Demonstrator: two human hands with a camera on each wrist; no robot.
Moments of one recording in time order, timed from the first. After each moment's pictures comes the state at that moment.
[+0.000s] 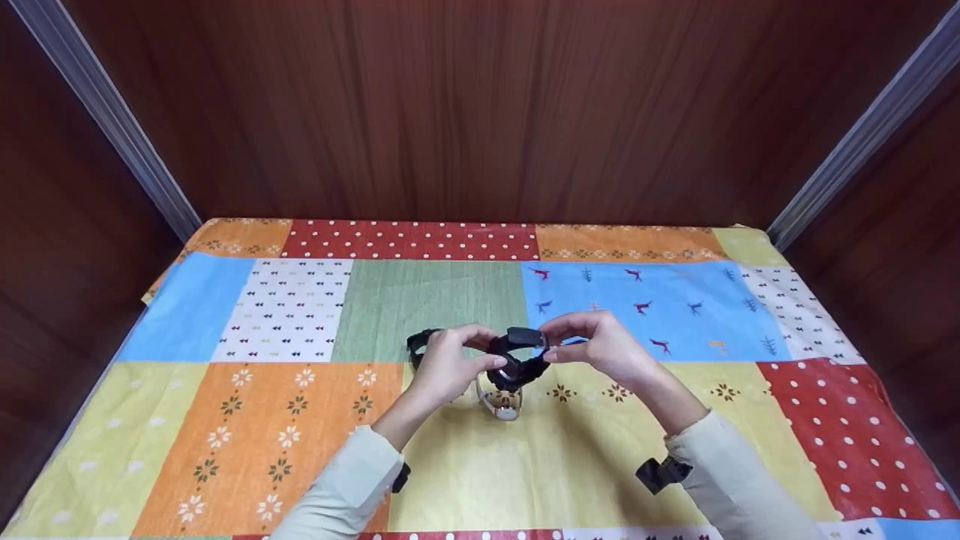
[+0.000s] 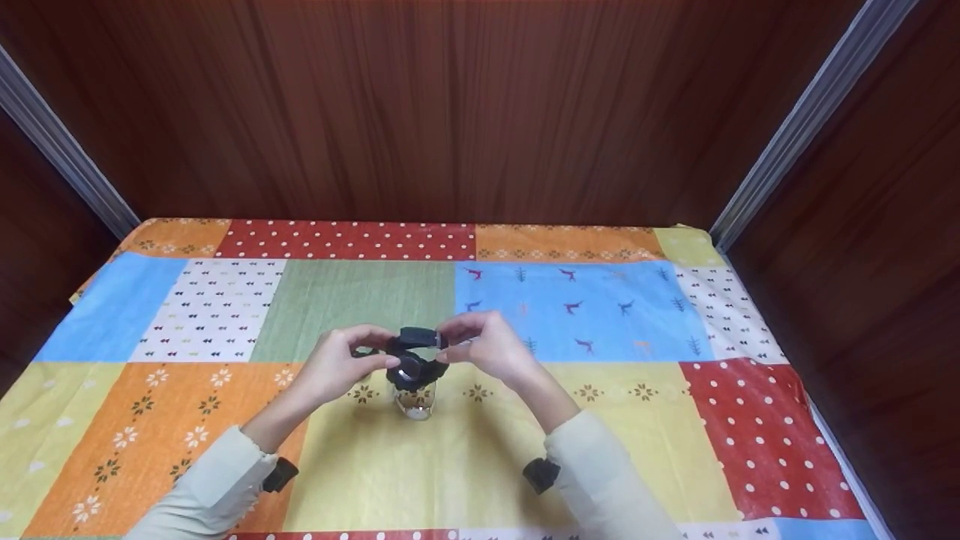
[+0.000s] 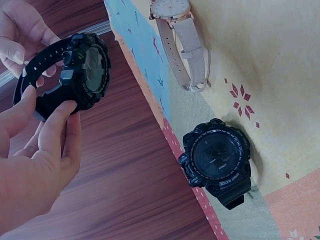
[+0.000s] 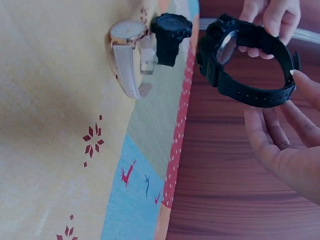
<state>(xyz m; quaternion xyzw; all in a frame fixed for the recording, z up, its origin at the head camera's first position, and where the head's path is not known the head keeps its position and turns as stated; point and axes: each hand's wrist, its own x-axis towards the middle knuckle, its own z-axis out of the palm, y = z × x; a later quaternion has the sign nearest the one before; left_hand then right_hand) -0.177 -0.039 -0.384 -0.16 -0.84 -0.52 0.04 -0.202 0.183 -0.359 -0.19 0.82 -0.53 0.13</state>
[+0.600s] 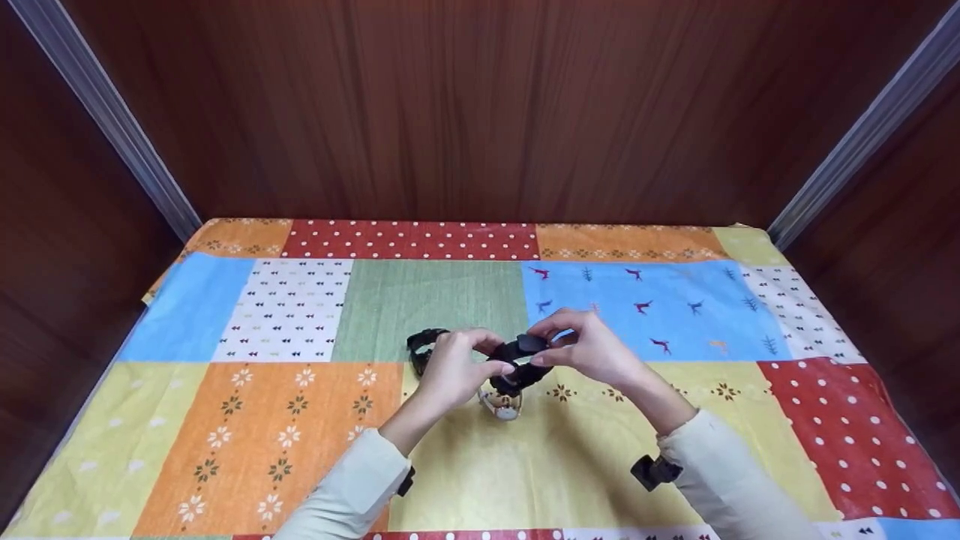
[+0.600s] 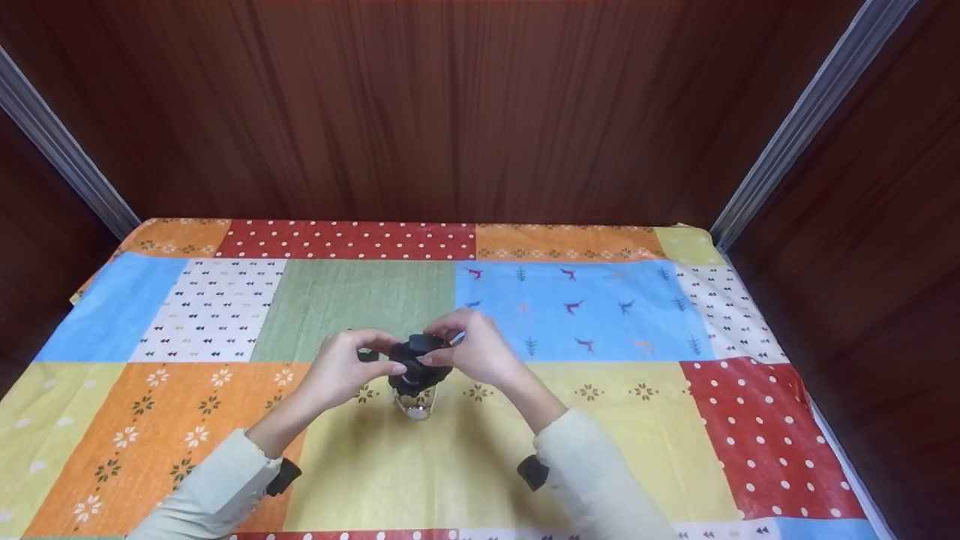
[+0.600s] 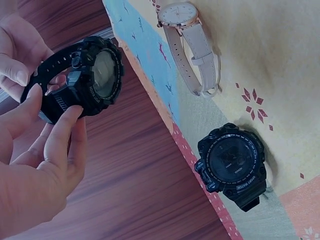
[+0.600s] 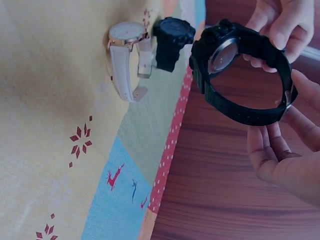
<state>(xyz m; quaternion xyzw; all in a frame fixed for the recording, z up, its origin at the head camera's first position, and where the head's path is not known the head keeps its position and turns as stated) -0.170 -0.032 -0.378 -0.16 -0.86 -0.48 0.05 -0.200 0.169 -0.358 -0.24 0.84 -0.48 0.08</state>
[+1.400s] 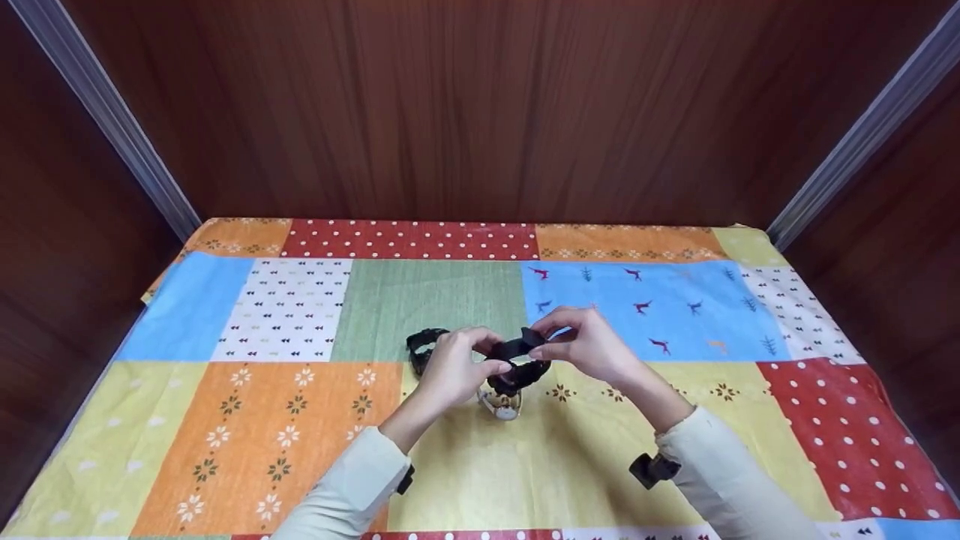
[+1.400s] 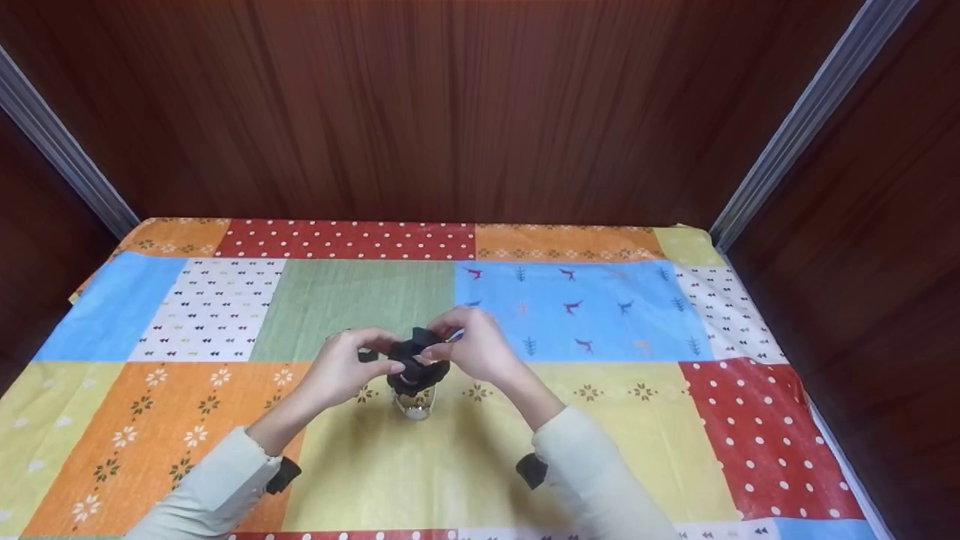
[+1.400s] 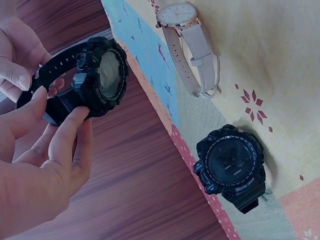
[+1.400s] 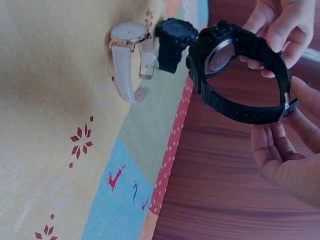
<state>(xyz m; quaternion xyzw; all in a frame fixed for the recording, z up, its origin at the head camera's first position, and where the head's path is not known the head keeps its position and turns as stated) -0.173 -0.032 -0.381 -0.17 -0.87 -0.47 0.05 -0.203 0.168 -0.360 -0.24 0.84 -0.49 0.06</state>
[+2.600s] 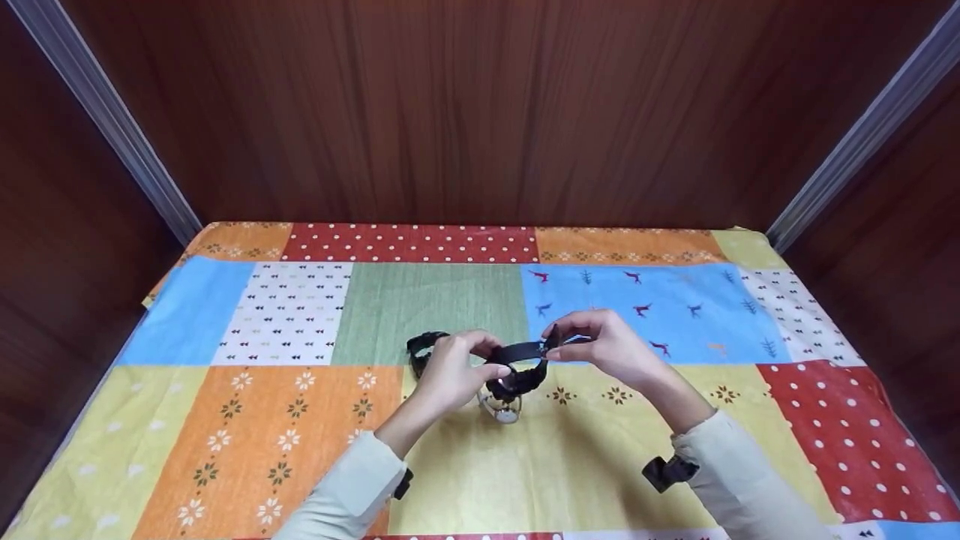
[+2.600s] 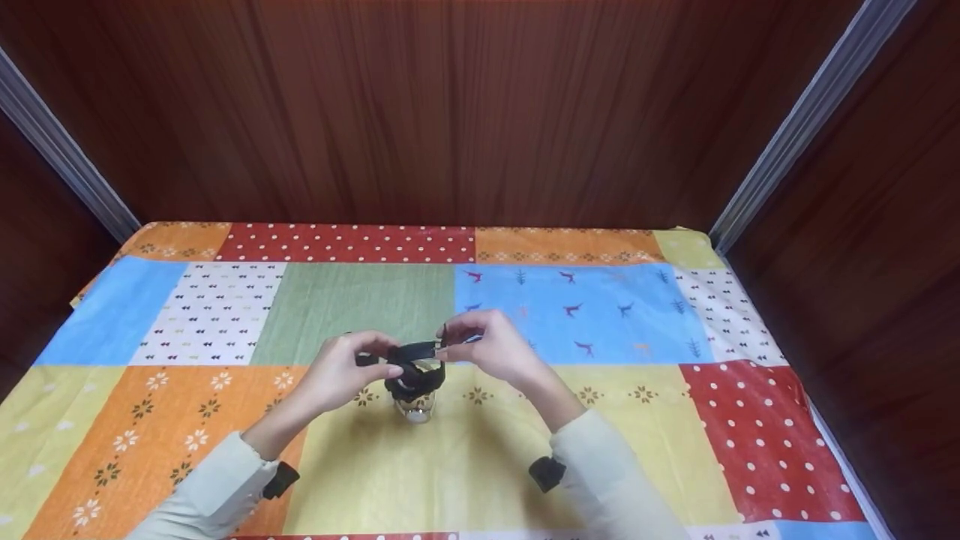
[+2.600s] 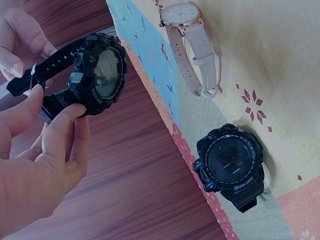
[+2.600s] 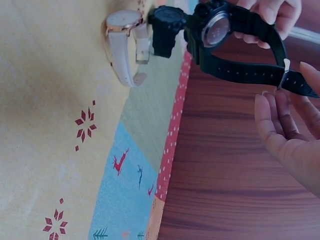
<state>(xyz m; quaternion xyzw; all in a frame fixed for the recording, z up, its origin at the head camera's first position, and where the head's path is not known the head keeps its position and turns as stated) -0.171 -0.035 -0.379 -0.17 -0.86 -0.48 0.04 -0.201 0.189 -0.353 -0.23 0.81 -0.52 0.11</state>
